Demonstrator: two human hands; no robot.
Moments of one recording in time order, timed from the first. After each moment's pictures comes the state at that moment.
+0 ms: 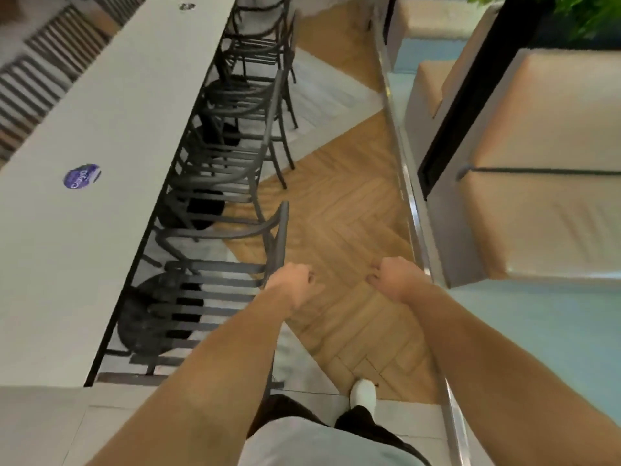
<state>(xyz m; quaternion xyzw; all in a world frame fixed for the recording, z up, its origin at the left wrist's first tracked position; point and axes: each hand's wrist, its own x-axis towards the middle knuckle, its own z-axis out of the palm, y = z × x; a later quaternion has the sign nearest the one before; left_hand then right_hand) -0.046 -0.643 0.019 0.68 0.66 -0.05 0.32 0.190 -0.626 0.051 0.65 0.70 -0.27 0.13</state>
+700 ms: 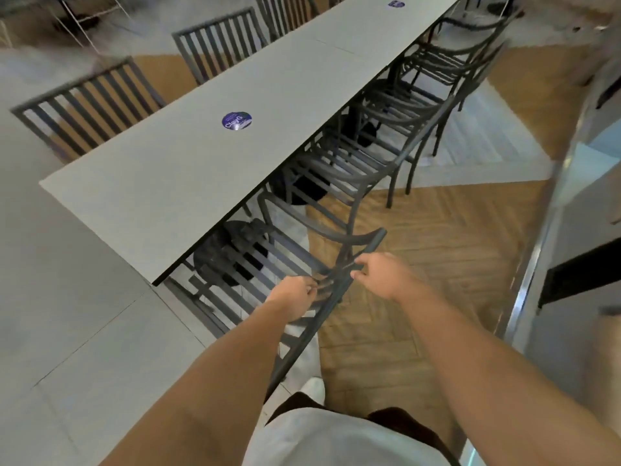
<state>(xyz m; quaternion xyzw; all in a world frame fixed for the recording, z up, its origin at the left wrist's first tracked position) -0.132 -0.674 -0.012 0.42 0.82 0.10 0.37 0.024 -0.519 0.052 0.38 0.88 -0.22 0.16</state>
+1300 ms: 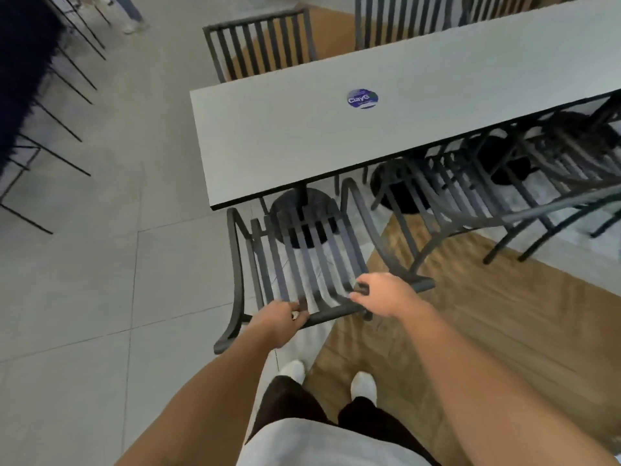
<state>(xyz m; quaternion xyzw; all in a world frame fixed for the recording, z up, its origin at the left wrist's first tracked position) -0.053 -0.695 -0.042 0.12 0.91 0.13 0.37 -0.032 -0.440 0.004 0.09 0.93 -0.18 0.30</state>
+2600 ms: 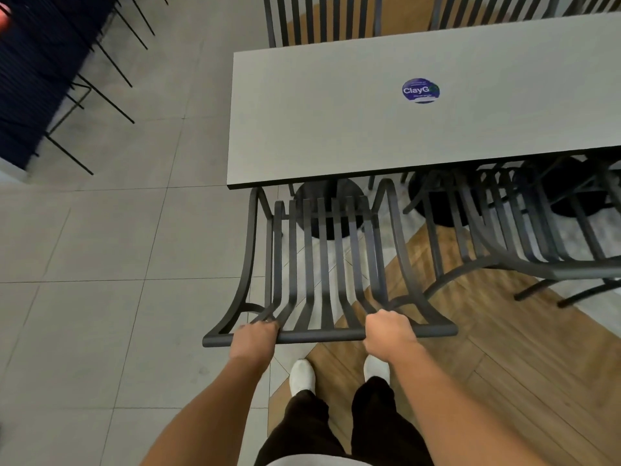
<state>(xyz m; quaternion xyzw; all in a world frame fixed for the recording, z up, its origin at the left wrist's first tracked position) -0.032 -0.684 -0.086 0.06 0.95 -0.07 0.29 -0.050 -0.415 -0.058 -0.07 0.93 0.01 0.36</state>
